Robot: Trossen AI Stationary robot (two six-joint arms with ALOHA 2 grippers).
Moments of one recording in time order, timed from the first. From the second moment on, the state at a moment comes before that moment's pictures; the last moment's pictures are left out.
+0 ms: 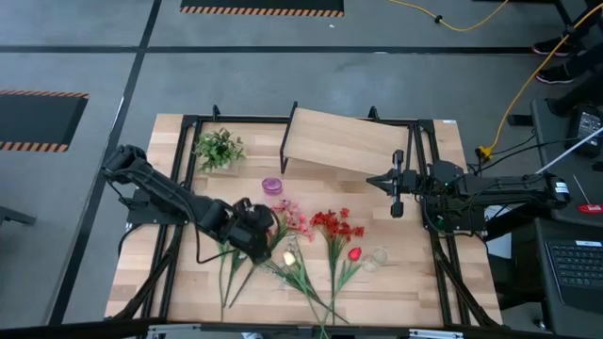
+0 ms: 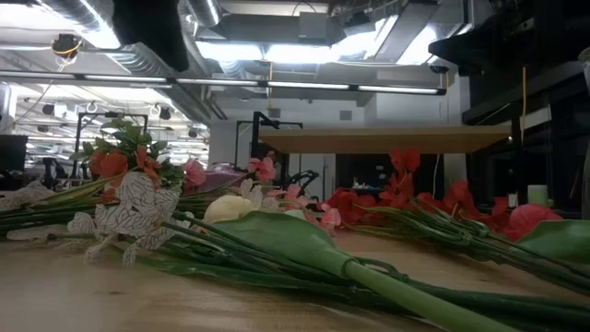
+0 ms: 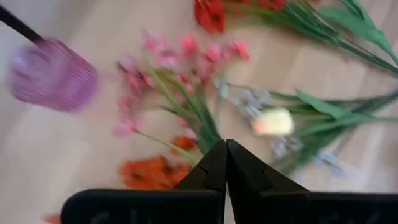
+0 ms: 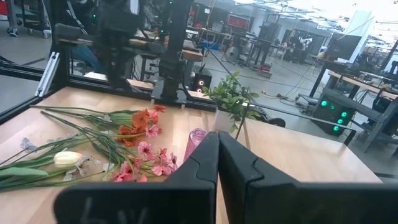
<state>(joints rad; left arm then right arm) -0.48 1.54 1.24 -0.87 -0.37 -0.91 -0.05 0.53 0.26 0.26 0.03 -0.21</state>
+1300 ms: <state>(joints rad) -0.54 1.64 1.20 -0.92 -0.30 -1.14 -0.05 0.53 0.26 0.21 0.03 -0.21</state>
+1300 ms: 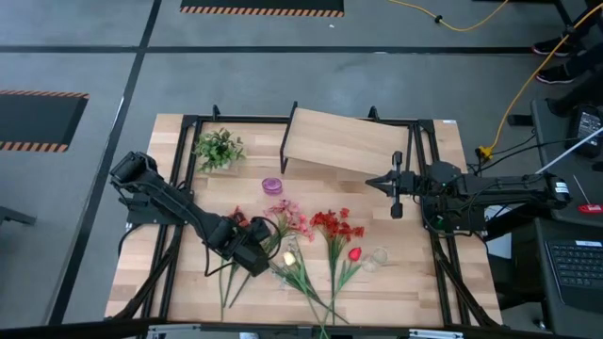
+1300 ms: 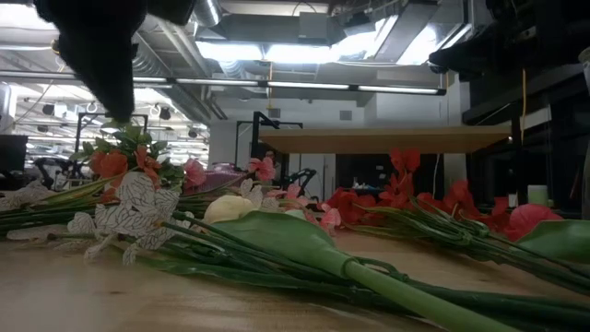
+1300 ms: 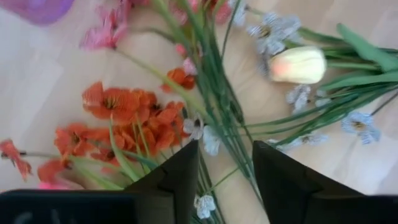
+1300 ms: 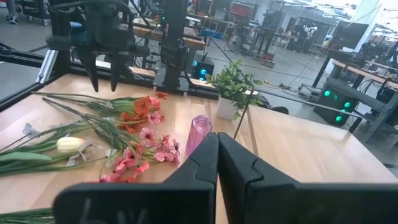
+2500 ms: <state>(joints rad) -0.54 1.84 1.18 -0.78 -0.09 -1.25 -0.05 0.53 0.26 0.21 0.03 -0.21</state>
